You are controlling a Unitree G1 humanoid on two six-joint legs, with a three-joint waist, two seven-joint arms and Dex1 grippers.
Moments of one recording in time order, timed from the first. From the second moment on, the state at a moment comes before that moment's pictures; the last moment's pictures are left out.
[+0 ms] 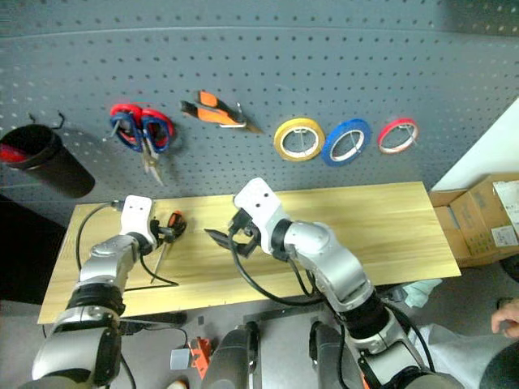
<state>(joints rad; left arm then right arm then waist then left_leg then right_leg) -0.60 0.54 0.18 0.87 -0.08 0.21 -0.44 -0.55 -0.08 0.39 -0.31 0.18 0.73 0.49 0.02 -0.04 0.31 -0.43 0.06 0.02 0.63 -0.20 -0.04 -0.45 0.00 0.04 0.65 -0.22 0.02</state>
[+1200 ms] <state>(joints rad) -0.28 0.40 0.14 -0.03 0.04 0.37 -0.16 -0.52 -0.05 0.08 -0.46 0.60 0.79 0.52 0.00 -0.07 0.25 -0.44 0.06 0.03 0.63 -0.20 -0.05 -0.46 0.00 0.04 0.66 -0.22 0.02</state>
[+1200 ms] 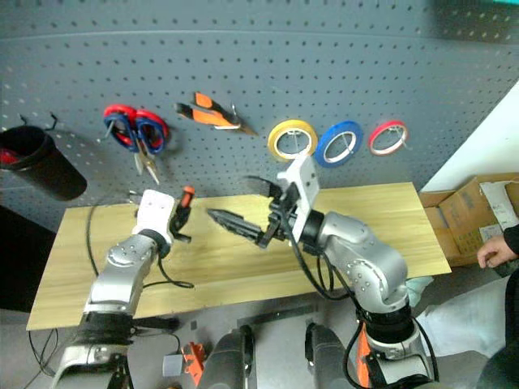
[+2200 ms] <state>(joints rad) -0.76 0.53 0.24 0.34 0.19 0.15 0.09 -0.70 0.02 0.12 -0.23 0.51 0.48 0.50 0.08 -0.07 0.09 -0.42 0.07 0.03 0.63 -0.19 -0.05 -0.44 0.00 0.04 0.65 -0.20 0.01</state>
